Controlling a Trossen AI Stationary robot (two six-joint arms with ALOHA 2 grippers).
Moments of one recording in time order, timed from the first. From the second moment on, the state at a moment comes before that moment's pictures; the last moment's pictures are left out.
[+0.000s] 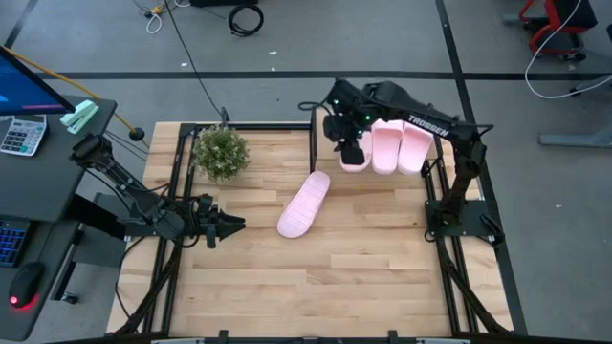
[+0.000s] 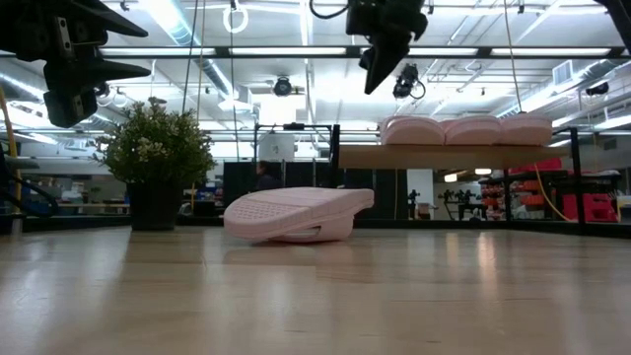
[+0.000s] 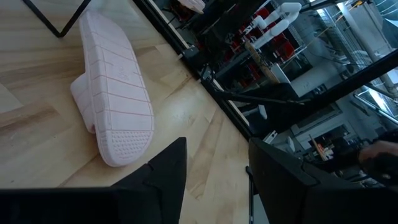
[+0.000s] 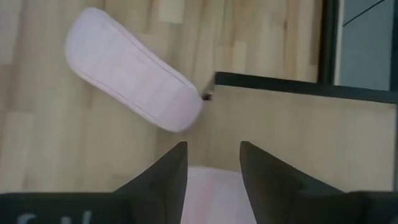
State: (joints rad) left arm -0.70 0.66 0.23 0.23 -0.81 -1.06; right arm -0.45 1.81 1.95 -1.29 -0.17 -0.50
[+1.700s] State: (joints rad) left arm -0.67 0.66 0.23 0.24 -0.72 -1.19; right arm 0.45 1.81 1.49 -0.72 0.31 0.40
